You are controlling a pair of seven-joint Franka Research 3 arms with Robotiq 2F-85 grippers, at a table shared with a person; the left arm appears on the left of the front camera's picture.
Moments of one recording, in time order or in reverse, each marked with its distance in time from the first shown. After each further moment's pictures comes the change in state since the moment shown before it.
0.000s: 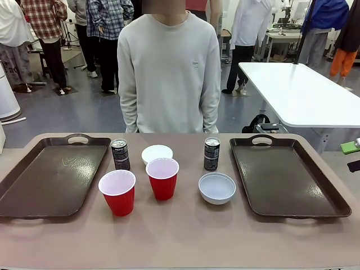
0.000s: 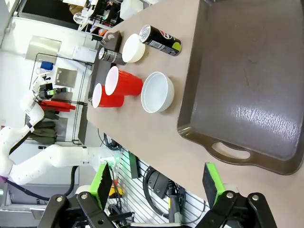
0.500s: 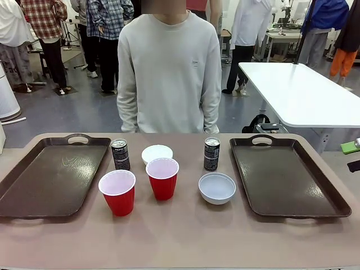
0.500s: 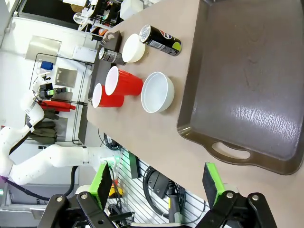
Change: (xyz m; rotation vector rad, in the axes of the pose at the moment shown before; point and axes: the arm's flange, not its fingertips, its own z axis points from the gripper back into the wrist) left arm 0.000 0.000 0.000 0.000 0.000 0.000; right arm 0.000 0.000 0.000 0.000 0.000 0.000
